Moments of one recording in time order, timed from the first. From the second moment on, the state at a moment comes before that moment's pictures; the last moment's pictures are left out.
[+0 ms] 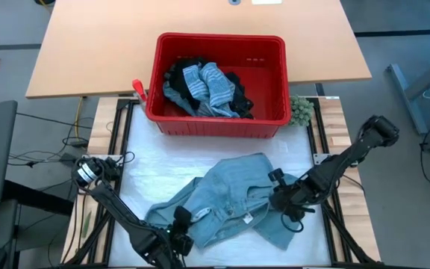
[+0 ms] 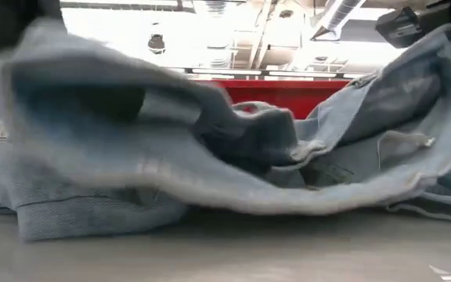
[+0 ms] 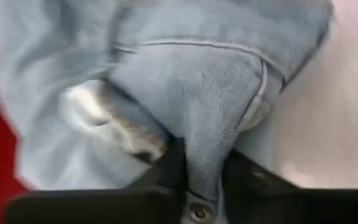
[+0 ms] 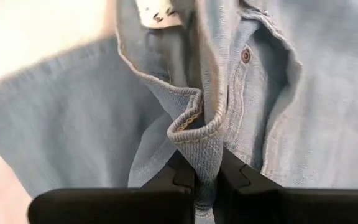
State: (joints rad) left arm -0.81 1.97 1.47 -0.83 -0.68 -0.23; right arm 0.61 1.30 0.98 -0.85 0.23 0.11
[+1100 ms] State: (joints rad) left arm -0.25 1.12 1.24 -0.68 -0.66 -1.18; right arm -0.25 0.89 0.98 -0.44 0.12 0.51
